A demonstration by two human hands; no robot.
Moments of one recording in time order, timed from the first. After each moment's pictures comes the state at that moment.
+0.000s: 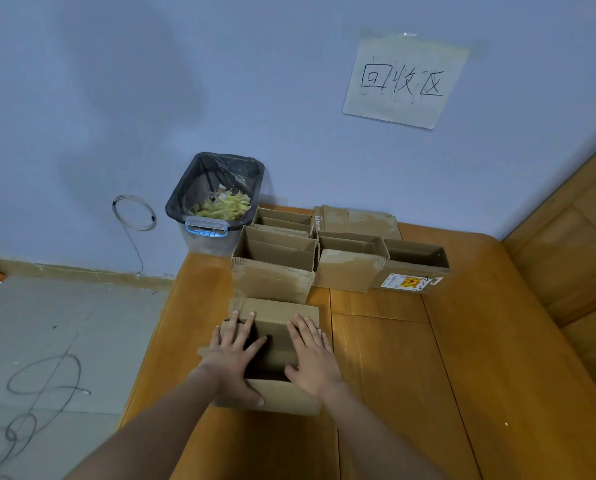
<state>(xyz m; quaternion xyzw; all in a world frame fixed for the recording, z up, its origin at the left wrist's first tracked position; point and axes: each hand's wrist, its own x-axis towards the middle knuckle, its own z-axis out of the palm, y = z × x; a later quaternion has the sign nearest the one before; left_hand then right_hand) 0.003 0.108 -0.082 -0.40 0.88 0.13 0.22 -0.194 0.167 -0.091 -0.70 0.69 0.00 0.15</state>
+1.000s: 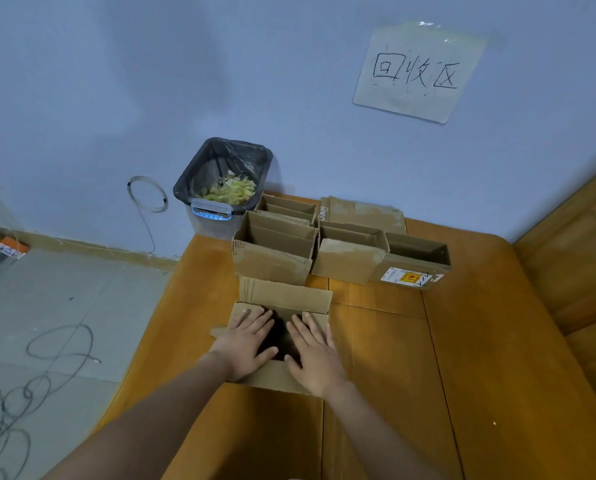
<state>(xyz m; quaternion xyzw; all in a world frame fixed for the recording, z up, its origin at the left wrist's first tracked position) -0.030 0.136 -0.073 -0.42 0.89 0.15 0.10 -0.219 0.200 -0.082 -0.74 0.65 0.01 0.14</state>
